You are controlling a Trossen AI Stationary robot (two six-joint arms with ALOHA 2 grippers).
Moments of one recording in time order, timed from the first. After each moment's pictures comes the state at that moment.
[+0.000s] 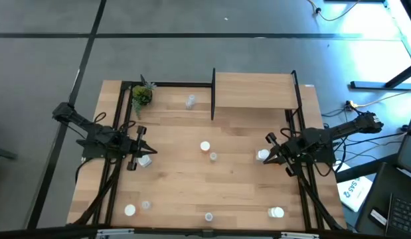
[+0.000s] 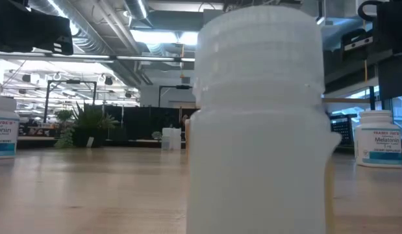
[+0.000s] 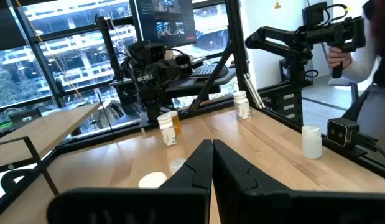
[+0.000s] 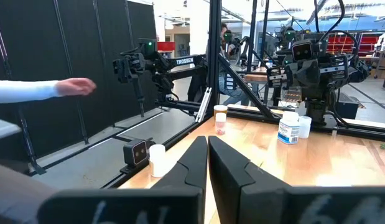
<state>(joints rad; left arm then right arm) -0.49 0.12 0.01 0.17 -0.31 0.22 0.29 0.33 0.01 0.41 -0.21 0.02</state>
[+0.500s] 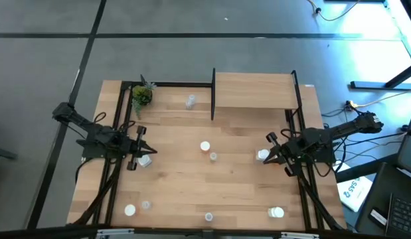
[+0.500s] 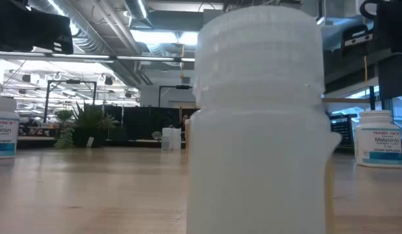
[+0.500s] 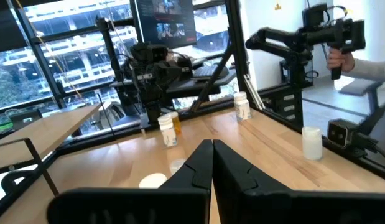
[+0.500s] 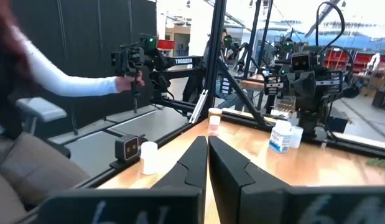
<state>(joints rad) -0.49 0.12 0.01 0.19 -0.32 0.22 0.30 0.33 0.01 0.42 -0.21 -0.09</state>
